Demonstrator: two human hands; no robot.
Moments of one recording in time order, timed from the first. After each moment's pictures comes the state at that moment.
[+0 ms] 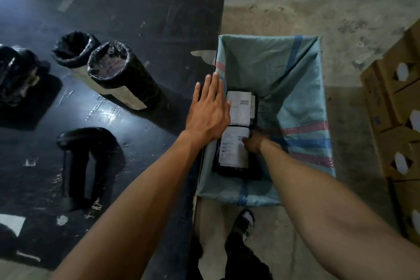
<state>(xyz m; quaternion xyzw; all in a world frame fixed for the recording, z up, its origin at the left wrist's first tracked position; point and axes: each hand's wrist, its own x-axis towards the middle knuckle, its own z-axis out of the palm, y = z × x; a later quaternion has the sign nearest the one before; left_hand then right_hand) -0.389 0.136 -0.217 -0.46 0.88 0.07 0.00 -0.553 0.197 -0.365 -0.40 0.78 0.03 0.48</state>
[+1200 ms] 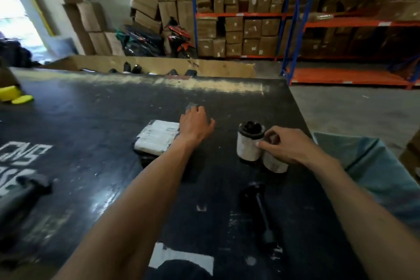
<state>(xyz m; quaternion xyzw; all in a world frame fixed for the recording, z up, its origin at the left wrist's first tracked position) 0.009 -0.020 -0.023 -0.55 0.81 0.02 -0.21 -0.214 0.131 -0.010 -0.57 0.79 -0.13 0.15</state>
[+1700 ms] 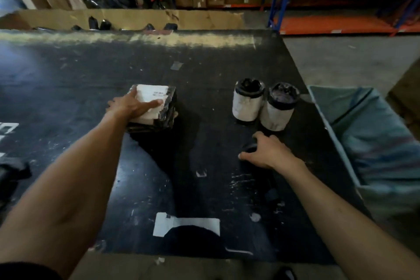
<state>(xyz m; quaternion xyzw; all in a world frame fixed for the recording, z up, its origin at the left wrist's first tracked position) 0.148 -0.110 -0.084 -0.69 0.69 0.19 -0.01 -0.151 0.144 -0.115 -0.44 0.86 -0.01 0.28</state>
